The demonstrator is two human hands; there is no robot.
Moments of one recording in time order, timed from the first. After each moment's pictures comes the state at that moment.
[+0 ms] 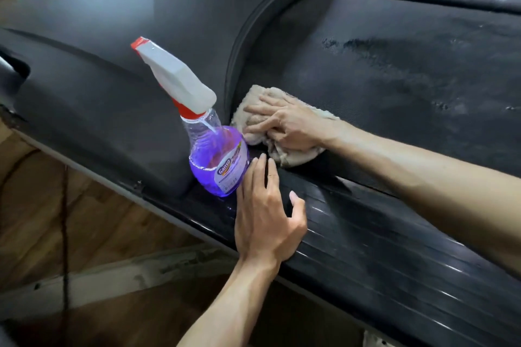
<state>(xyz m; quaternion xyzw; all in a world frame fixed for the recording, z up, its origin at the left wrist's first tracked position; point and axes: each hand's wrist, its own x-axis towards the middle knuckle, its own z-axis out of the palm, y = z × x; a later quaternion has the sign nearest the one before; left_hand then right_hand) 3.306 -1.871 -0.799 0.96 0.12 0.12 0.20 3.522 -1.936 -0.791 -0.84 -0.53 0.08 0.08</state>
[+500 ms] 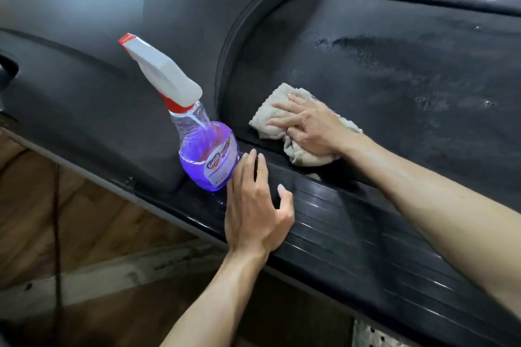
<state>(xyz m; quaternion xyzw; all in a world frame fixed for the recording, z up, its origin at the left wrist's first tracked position) 3.307 -1.871 -0.797 0.96 0.12 0.12 0.21 3.508 -1.996 -0.798 -0.90 -0.39 0.06 0.15</state>
